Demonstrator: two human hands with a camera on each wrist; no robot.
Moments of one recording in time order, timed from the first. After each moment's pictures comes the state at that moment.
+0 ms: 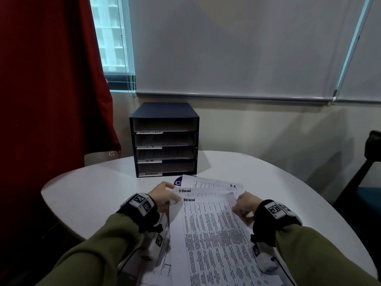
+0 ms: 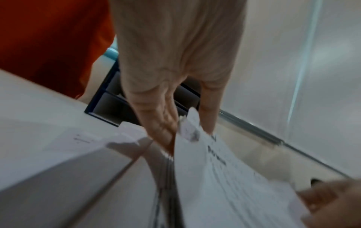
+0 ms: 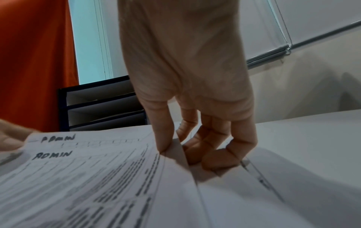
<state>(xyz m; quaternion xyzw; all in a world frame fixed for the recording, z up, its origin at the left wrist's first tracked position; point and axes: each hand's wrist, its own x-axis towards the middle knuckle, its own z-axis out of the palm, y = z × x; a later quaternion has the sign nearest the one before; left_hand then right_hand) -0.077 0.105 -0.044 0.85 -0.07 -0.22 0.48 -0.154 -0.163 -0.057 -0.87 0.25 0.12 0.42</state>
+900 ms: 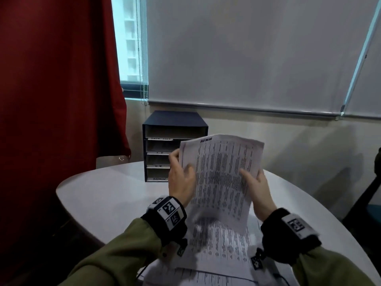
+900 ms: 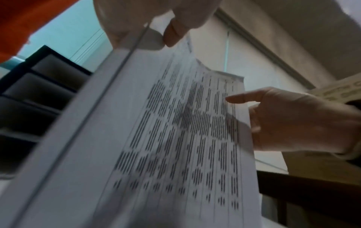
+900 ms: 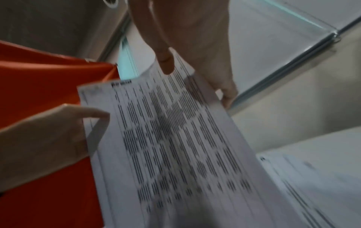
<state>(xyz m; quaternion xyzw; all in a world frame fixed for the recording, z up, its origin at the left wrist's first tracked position) -0.143 0.065 0.019 0.71 -0.16 0.23 0.65 -0.196 -0.108 0.019 -0.66 0.07 -0.26 0.71</state>
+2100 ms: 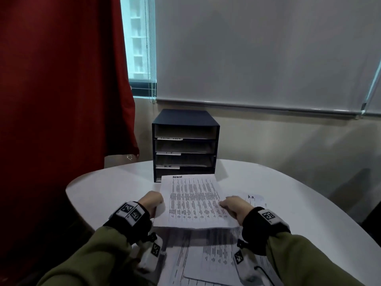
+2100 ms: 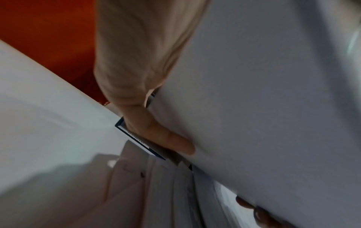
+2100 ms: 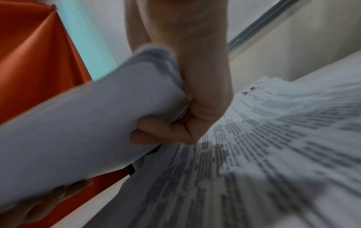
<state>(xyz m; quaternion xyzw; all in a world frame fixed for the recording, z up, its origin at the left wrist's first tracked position) -0.057 0.171 -0.052 0.84 0.07 -0.16 0.52 -0.100 -0.083 -0.059 -0.78 0.24 0.08 0.57</state>
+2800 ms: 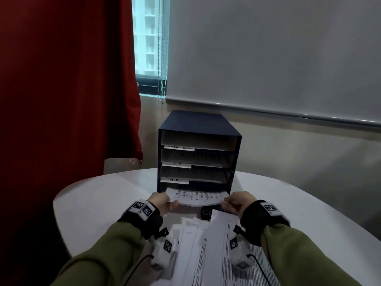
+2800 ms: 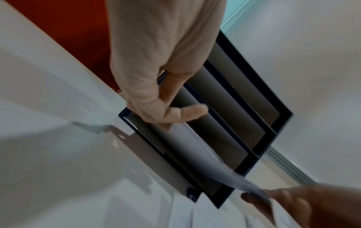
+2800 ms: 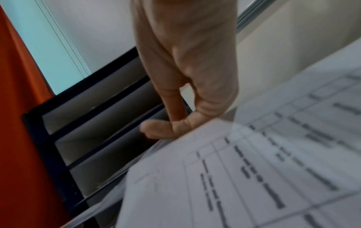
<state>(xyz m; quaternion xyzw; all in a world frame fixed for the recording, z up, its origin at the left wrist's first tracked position) 0.055 0.159 -0.061 0.60 0.19 -0.14 0.76 0.022 -0.079 -0.031 -0.68 0.31 0.08 0.66</state>
